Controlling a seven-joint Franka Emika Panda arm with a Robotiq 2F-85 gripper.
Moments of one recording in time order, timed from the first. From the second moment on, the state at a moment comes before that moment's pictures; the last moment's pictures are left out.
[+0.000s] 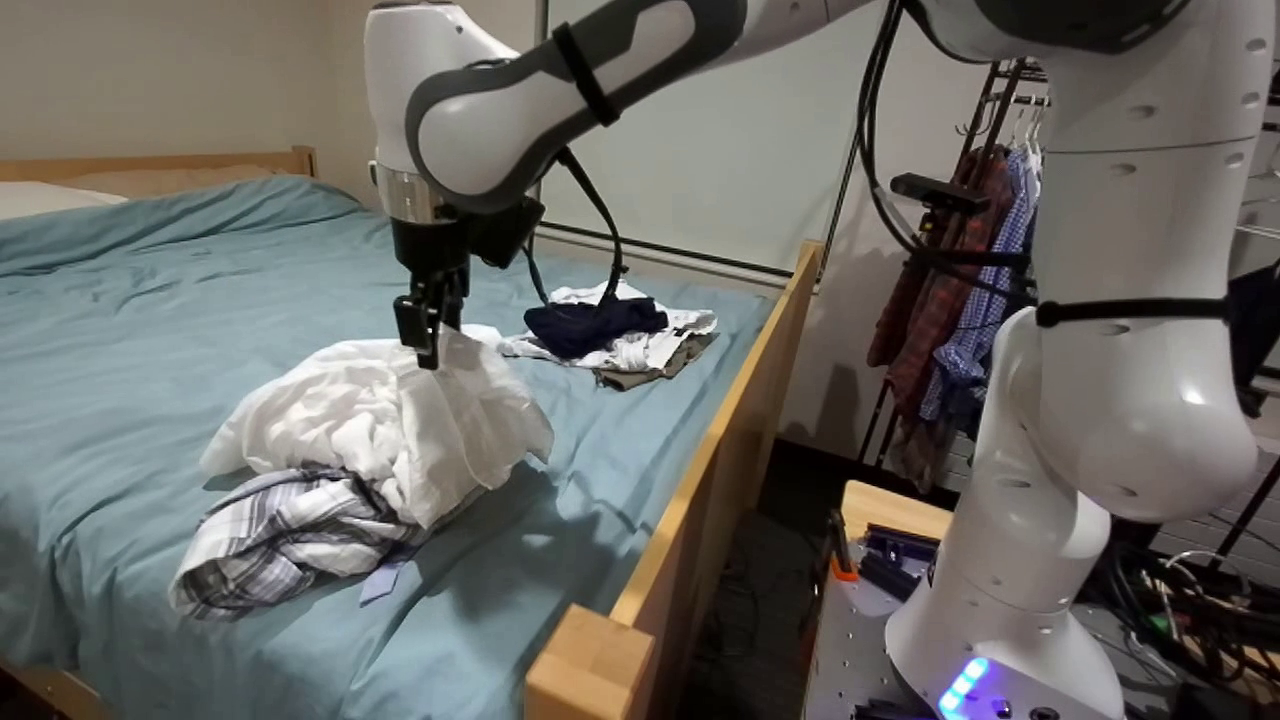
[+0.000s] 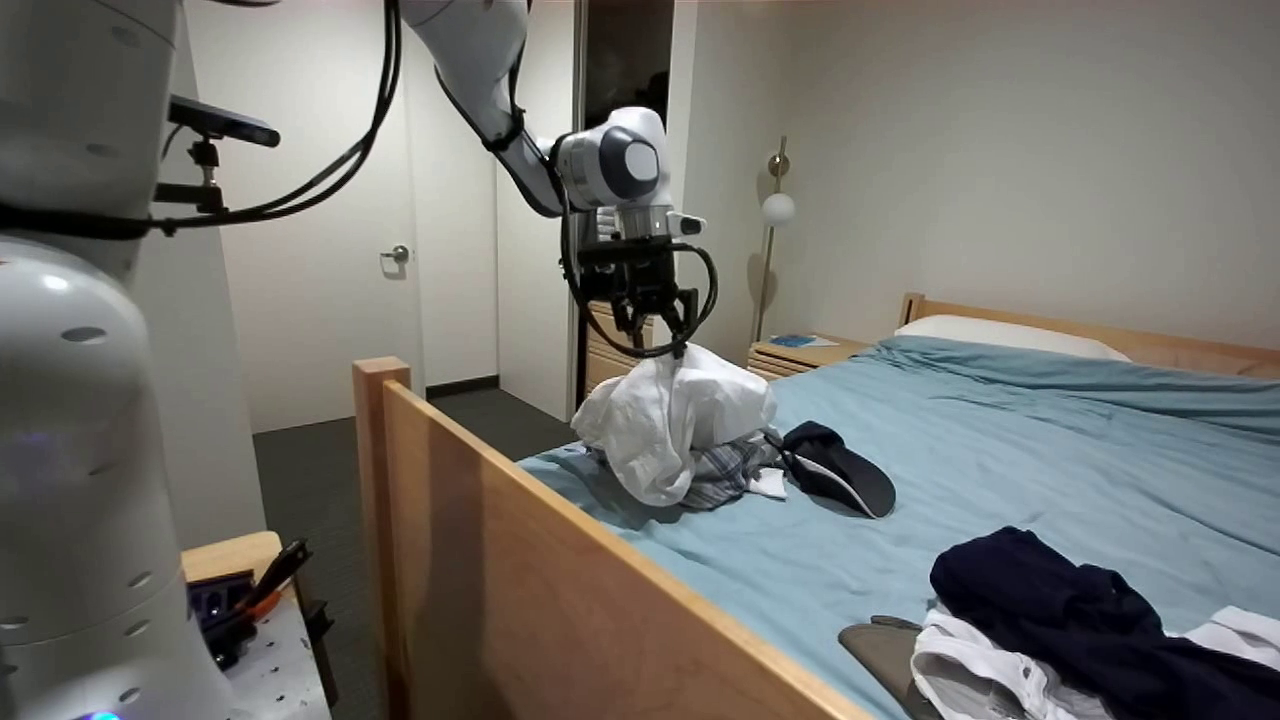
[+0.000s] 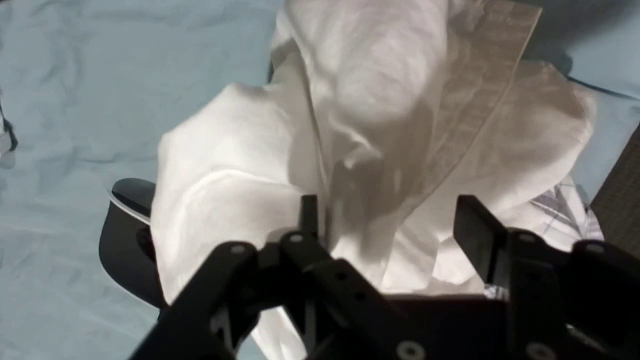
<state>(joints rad) 0.13 0.22 0.05 -1.90 -0.22 2.21 -0.03</state>
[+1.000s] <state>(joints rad) -0.06 -0.04 -0.12 -2.05 0.12 2.28 0.02</state>
